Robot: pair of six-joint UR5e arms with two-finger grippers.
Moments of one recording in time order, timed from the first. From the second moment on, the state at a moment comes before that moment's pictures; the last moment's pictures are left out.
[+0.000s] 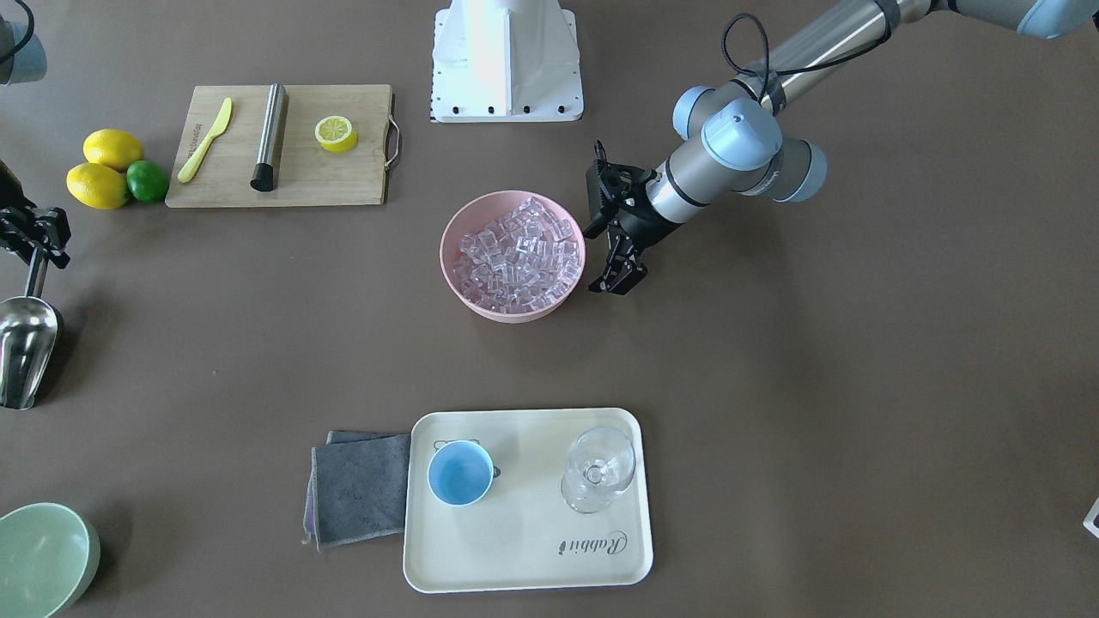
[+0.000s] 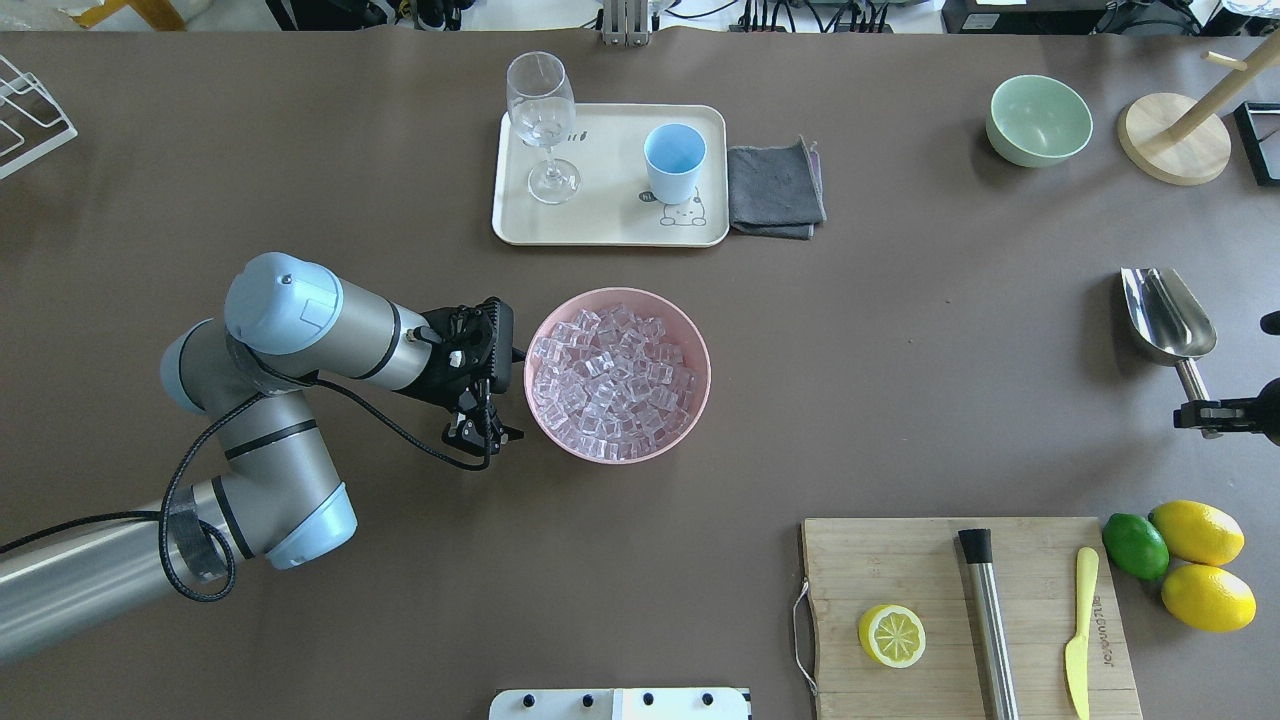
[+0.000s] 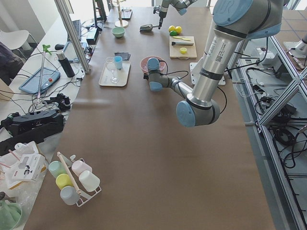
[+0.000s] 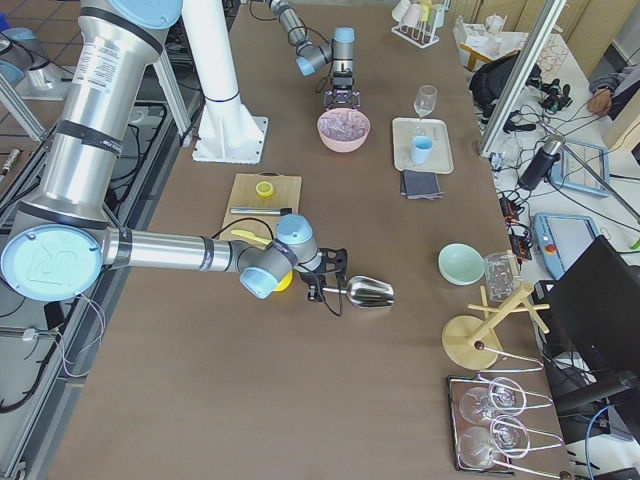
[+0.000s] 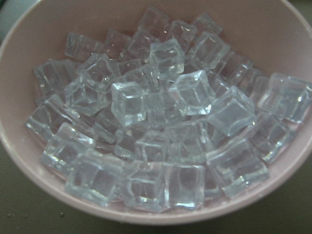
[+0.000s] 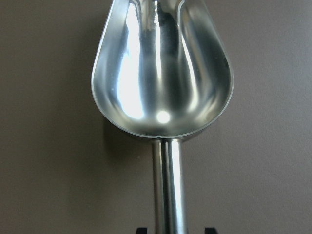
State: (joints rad) left arm -0.57 -2.05 -1.48 -2.44 -2.07 0.17; right arm 0.88 -1.89 1.68 -0.65 1.95 0.99
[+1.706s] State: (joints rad) left arm -0.58 -1.99 -1.49 -2.49 -2.08 0.18; right arm 1.10 -1.85 1.91 -0.98 2.11 0.40
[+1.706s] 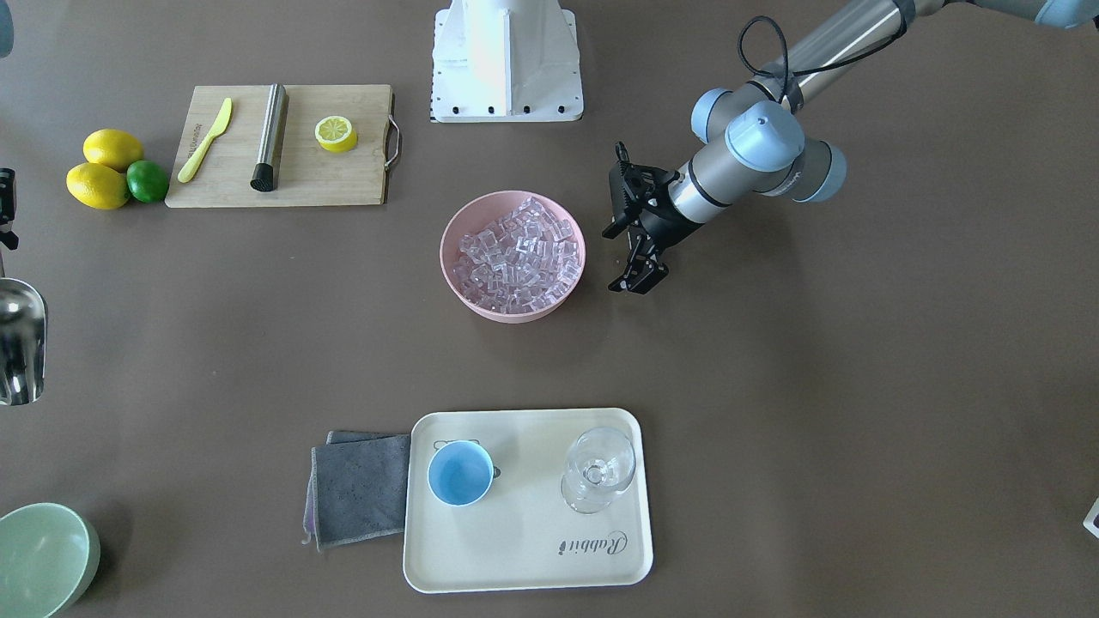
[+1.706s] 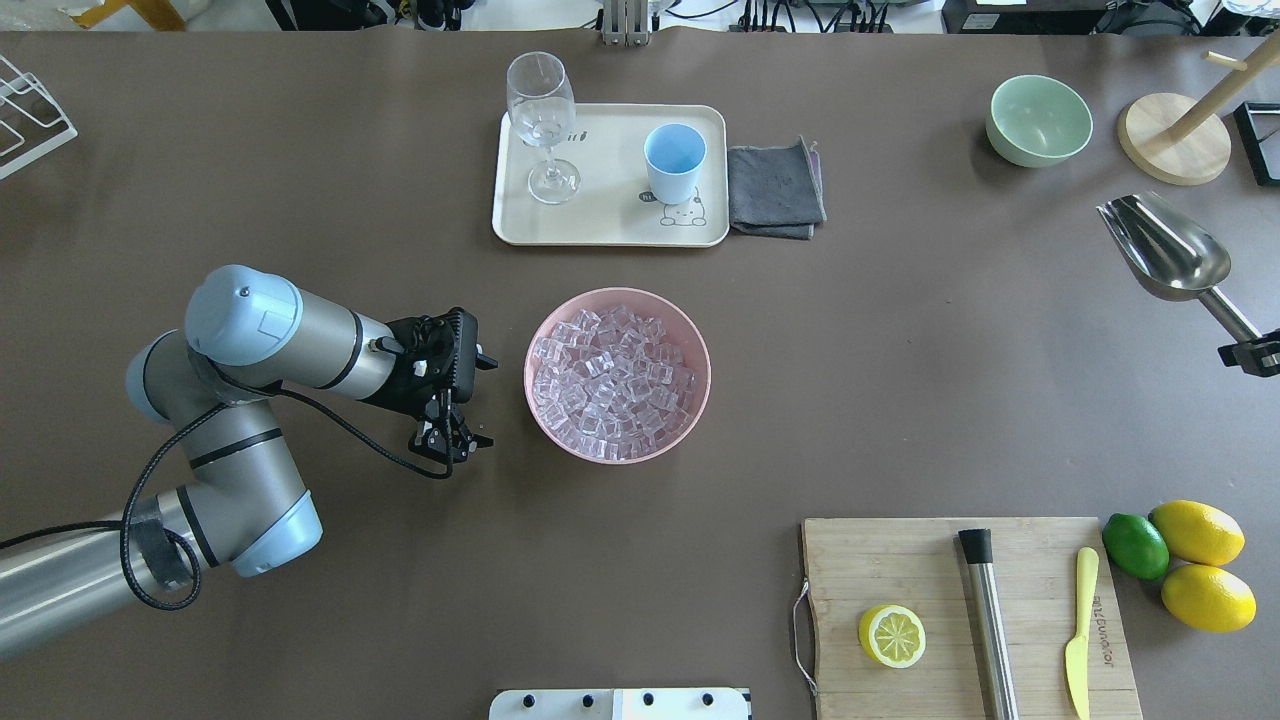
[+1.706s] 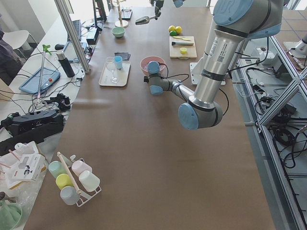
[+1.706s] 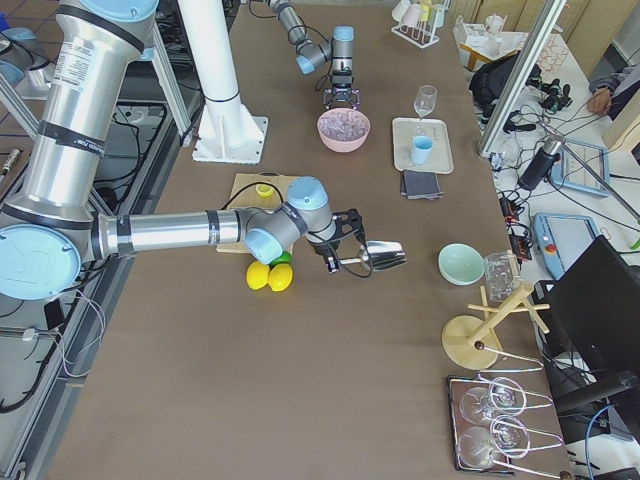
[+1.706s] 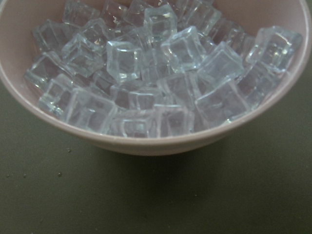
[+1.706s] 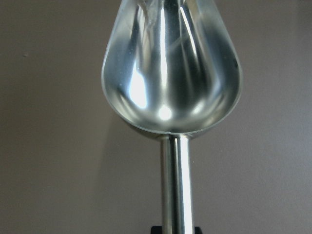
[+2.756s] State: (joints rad) left arm -0.58 -1.95 -1.50 -2.54 -2.09 0.18; right arm 1.05 -1.51 2.14 -1.64 2.11 -0.41
